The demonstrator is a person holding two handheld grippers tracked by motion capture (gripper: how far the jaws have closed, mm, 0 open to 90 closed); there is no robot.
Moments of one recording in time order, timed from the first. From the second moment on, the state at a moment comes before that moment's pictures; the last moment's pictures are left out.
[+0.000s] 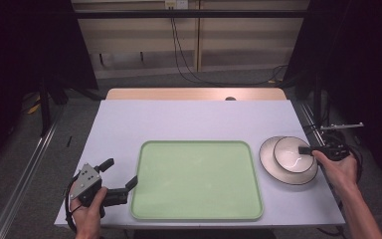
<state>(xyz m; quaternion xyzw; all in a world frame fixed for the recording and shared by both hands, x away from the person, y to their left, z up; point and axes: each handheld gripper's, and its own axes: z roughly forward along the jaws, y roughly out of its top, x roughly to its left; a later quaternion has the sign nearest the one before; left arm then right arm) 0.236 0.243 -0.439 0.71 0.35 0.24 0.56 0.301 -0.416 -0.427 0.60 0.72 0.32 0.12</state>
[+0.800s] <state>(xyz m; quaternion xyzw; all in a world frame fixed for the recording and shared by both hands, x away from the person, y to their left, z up) 0.238 0.244 -0.439 0.71 0.35 0.24 0.56 0.293 -0.415 -0.403 0.59 0.70 0.38 0.12</state>
